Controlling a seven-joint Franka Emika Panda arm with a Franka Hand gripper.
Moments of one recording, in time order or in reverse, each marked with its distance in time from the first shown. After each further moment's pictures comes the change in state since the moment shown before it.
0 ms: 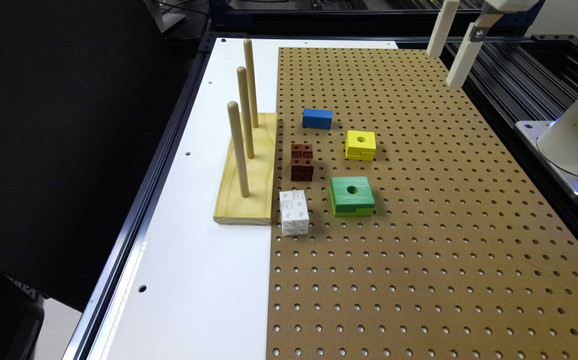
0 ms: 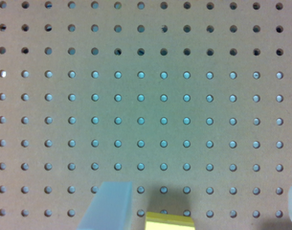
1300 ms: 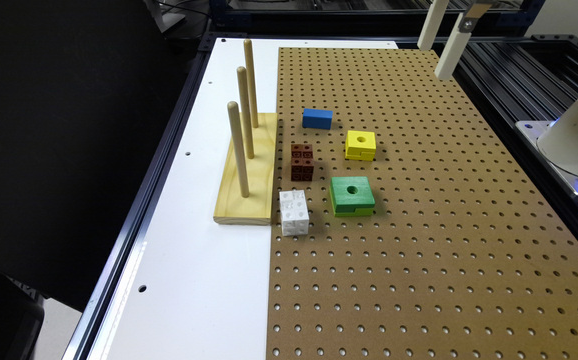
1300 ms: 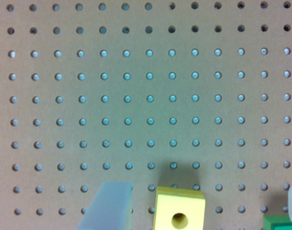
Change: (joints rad) arm -0.035 0.029 -0.001 0.023 -0.002 0.056 -0.017
